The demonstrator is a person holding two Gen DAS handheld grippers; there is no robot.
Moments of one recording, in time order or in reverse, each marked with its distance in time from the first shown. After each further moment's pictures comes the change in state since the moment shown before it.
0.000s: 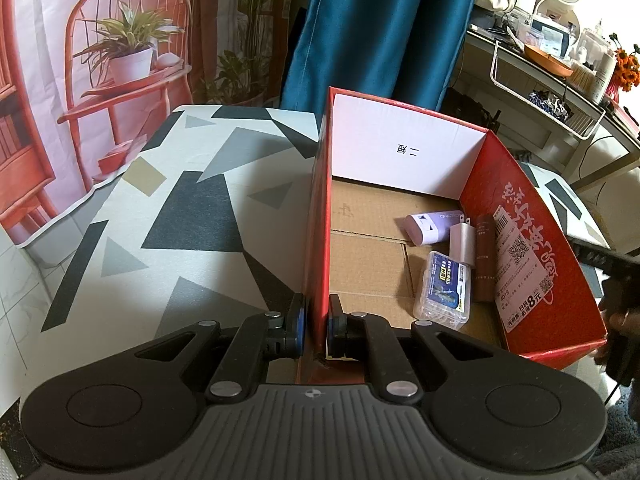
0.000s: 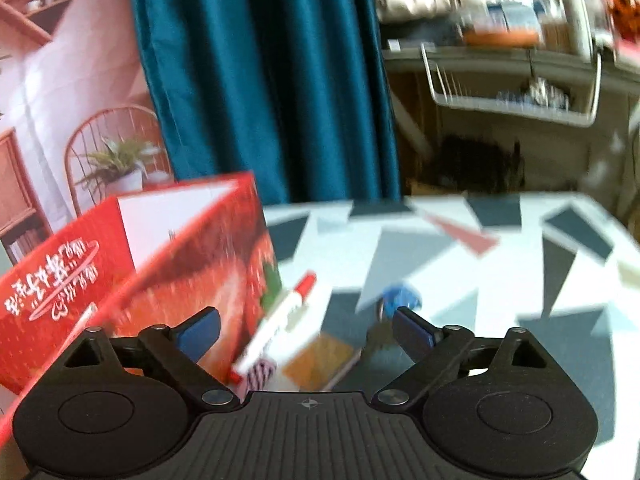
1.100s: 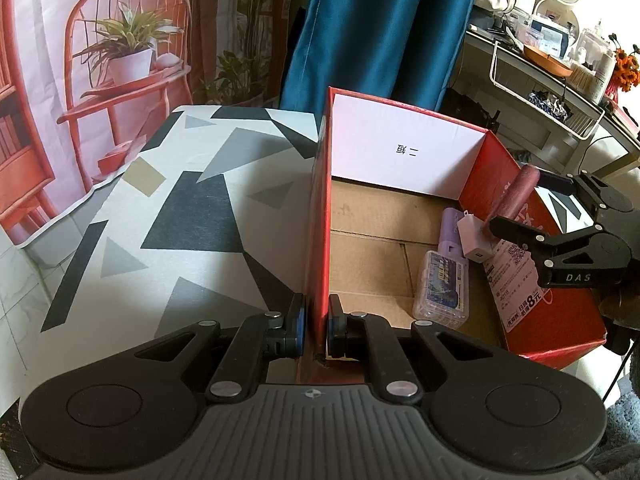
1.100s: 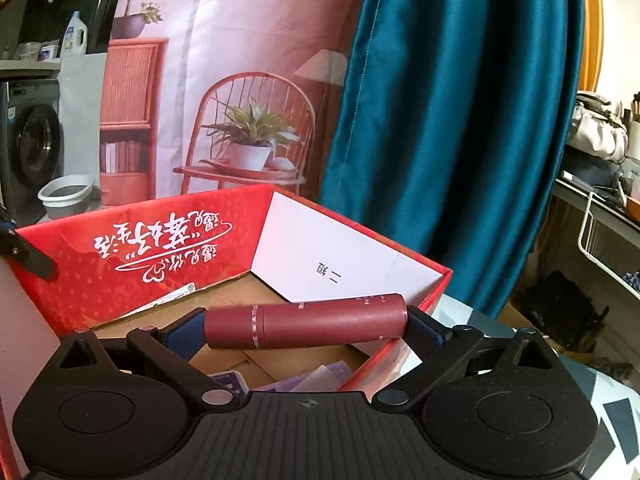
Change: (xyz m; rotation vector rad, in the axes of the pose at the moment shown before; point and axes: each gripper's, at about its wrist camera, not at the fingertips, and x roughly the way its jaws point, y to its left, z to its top) left arm 0.001 0.001 0.000 0.002 -0.001 0.000; right arm -0.003 0.129 0.020 -0.544 -0.094 0.193
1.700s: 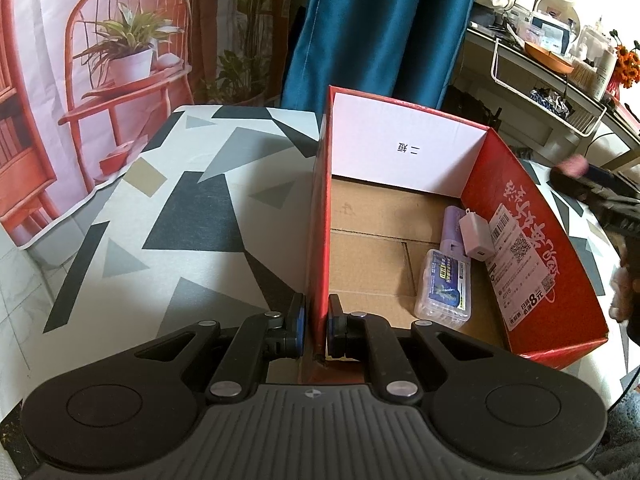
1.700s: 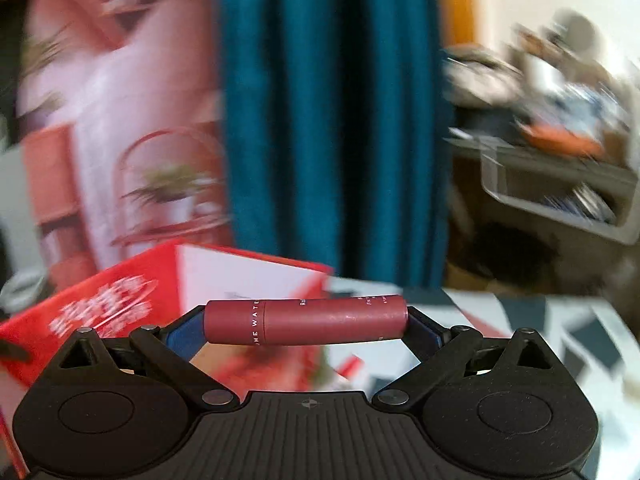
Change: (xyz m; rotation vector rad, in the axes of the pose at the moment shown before) left arm 0.000 -0.002 0.000 0.007 0.005 0.010; right arm -0.038 -0.056 -0.004 0.208 -0.076 -0.090
